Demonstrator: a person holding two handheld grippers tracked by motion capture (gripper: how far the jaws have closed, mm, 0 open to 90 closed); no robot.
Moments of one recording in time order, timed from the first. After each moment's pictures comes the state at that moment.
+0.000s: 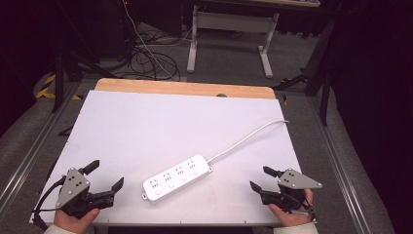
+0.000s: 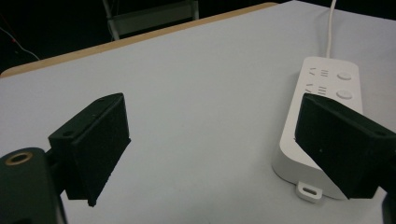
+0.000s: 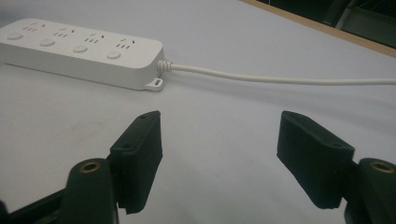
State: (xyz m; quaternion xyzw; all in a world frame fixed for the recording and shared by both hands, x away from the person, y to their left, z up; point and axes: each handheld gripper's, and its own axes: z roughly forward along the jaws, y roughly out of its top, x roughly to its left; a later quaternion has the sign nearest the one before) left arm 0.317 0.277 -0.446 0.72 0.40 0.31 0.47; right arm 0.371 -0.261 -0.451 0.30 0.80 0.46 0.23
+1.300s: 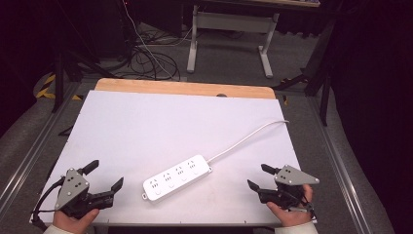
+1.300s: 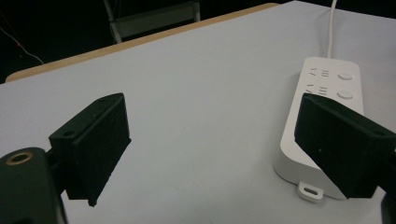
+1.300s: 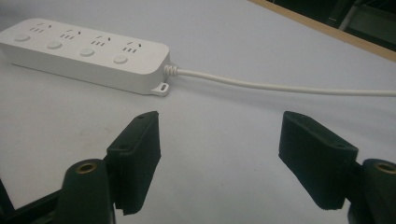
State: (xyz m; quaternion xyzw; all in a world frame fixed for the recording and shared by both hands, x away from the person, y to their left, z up) left arm 0.315 0.276 -0.445 0.72 0.40 0.32 0.47; right arm 0.374 -0.250 -0.436 0.30 0.81 0.45 0.22
